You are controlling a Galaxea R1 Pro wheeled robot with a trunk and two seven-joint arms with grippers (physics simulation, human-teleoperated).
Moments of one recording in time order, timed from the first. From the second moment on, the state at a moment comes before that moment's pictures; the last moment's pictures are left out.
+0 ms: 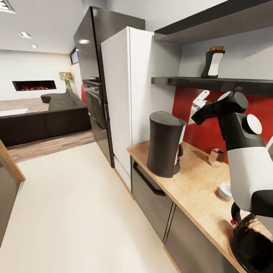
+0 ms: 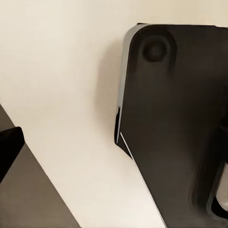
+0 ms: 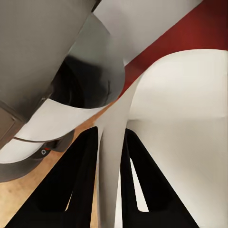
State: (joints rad) left arm 0.07 0.02 0.13 -0.11 -0.04 -0.23 0.08; right arm -1.35 -0.17 0.08 -1.15 1.04 0.72 1.09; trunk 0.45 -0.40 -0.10
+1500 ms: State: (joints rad) left arm 0.06 0.02 0.13 -0.11 -0.04 -0.23 0.08; right arm -1.35 -0.17 0.08 -1.18 1.05 0.72 1.09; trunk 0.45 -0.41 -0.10
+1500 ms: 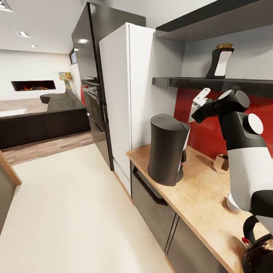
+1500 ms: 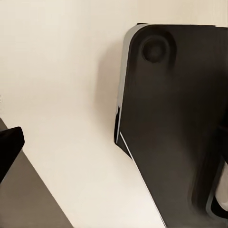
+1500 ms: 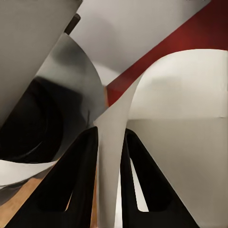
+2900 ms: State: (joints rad) left arm 0.06 0.02 0.13 -0.11 -0.04 -0.23 0.08; right arm -1.35 -0.16 0.08 -1.20 1.05 0.72 1.10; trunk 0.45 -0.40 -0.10
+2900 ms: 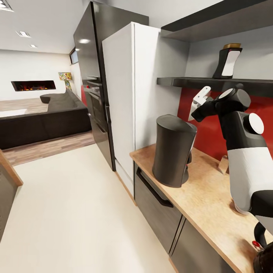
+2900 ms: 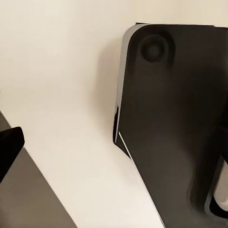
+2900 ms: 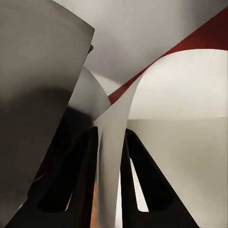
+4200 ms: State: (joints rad) left arm 0.07 0.02 0.13 -0.11 -0.04 -0.23 0.08; right arm -1.35 -0.16 0.08 -1.22 1.05 0.72 1.09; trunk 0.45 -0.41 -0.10
